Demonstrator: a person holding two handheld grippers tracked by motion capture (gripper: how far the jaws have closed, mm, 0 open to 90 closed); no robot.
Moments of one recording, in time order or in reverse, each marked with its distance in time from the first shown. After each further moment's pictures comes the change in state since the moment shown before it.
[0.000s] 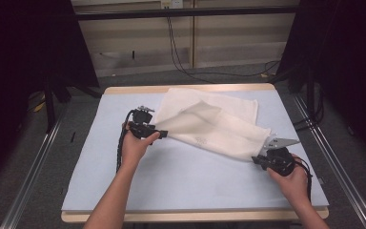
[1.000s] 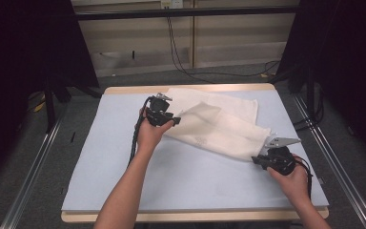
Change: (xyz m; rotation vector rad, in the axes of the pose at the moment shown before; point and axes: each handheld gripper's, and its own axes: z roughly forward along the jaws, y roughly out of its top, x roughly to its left) left arm -0.026 0.043 0.026 -0.049 -0.018 0.104; right arm -0.004 -0.001 0.001 0.001 0.028 0.043
